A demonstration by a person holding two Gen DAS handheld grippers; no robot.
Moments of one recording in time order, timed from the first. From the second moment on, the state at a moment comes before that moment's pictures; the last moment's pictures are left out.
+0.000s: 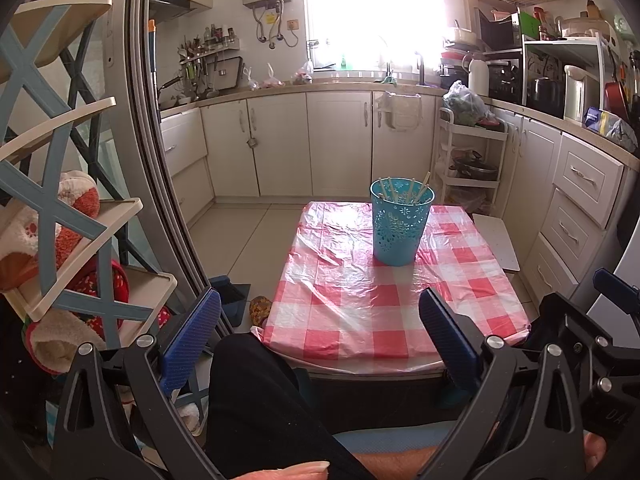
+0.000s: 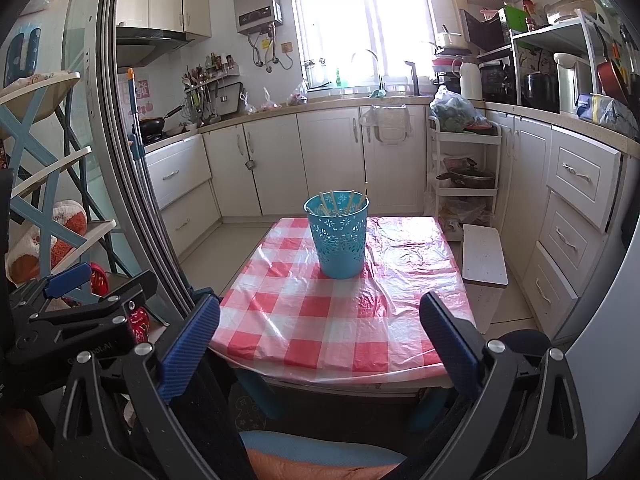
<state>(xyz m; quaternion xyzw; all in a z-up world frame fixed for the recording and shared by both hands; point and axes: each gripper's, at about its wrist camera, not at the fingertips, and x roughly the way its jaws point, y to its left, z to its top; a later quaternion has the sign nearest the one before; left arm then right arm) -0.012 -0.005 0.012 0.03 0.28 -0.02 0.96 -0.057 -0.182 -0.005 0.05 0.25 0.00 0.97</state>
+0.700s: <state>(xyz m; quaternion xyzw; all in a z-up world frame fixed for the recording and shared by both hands) -0.013 0.000 0.010 0.01 0.27 -0.04 0.96 -0.057 -0.183 -0.006 0.06 0.25 0.00 0.97</state>
